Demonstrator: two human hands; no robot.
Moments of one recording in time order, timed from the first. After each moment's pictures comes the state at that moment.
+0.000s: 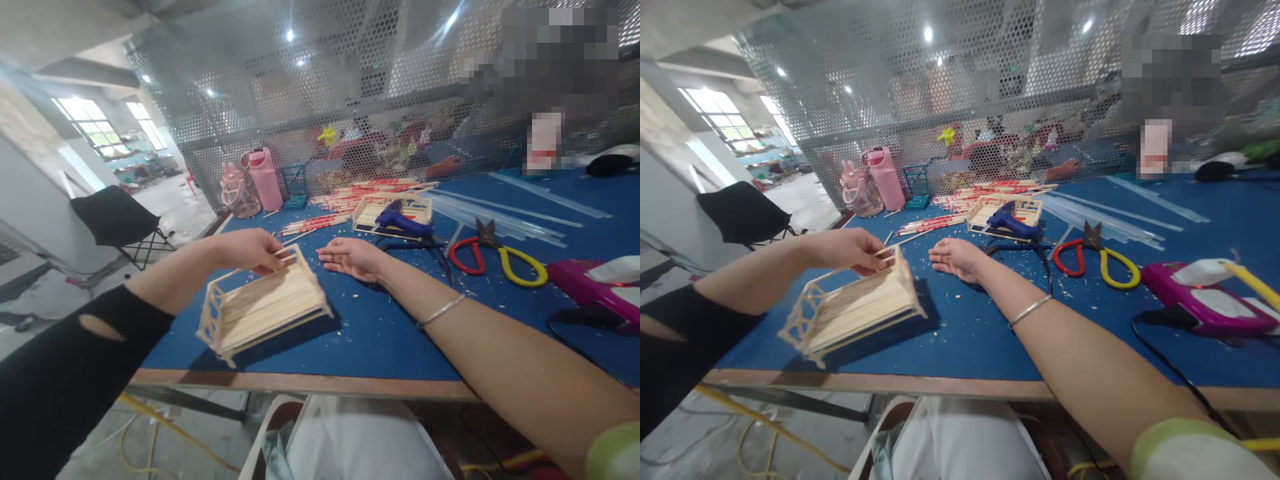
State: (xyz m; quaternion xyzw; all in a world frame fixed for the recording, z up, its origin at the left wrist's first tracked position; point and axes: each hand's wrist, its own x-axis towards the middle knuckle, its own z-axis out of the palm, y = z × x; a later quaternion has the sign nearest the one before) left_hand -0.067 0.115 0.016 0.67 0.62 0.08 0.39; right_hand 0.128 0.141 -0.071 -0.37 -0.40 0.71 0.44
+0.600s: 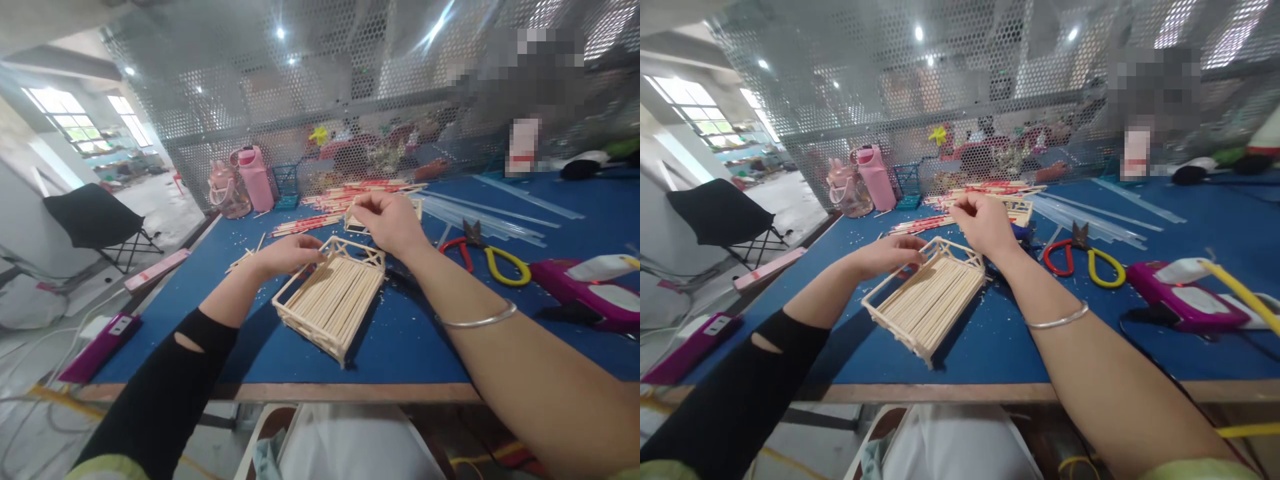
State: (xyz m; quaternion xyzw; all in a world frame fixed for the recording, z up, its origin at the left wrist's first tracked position) left_hand -0.016 0.127 -0.019 0.68 0.56 0.18 0.44; right_hand 0.174 0.141 -0.037 -0.42 -0.65 0.21 0.59
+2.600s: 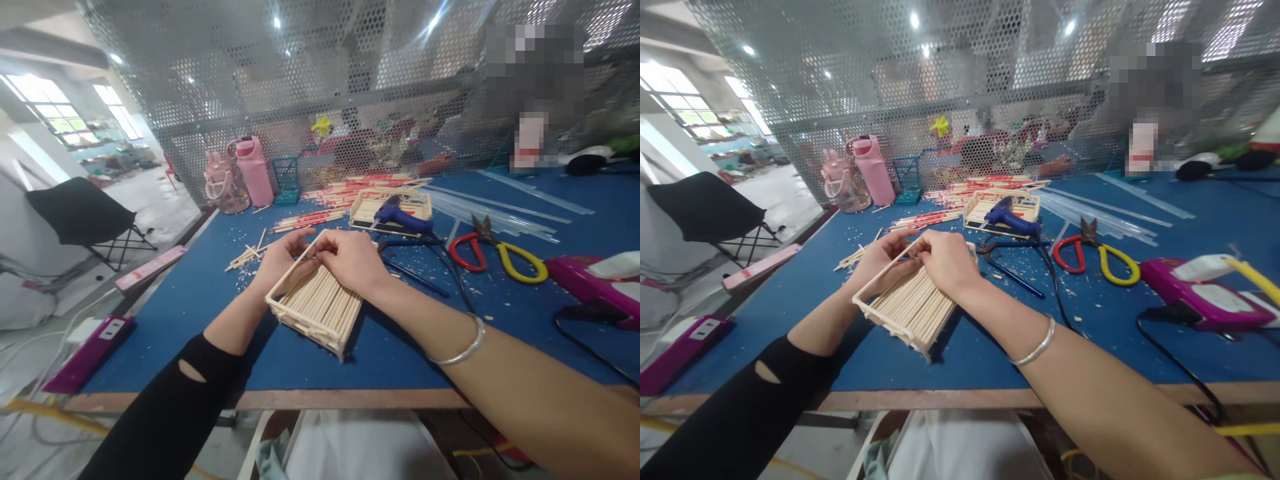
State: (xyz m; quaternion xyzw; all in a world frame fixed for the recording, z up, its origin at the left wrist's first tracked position) left_hand -0.039 0.129 -0.078 0.69 0.41 0.44 0.40; right_hand 0.115 0.117 -0.069 -0.48 -0.76 0.15 0.42
